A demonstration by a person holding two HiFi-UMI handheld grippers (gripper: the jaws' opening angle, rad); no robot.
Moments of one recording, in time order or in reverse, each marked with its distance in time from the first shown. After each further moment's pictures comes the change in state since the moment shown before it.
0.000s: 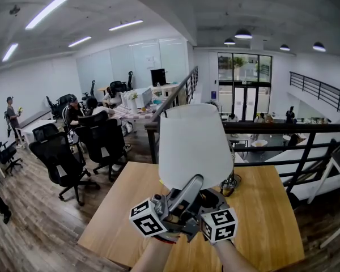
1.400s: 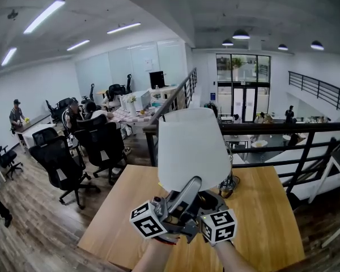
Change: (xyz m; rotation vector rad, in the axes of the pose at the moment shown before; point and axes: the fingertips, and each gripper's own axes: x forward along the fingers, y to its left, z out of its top) left arm 0.008 0.004 -0.007 -0.002 0.001 0.015; right arm -0.005 -0.009 -0.002 0.019 0.009 0.011
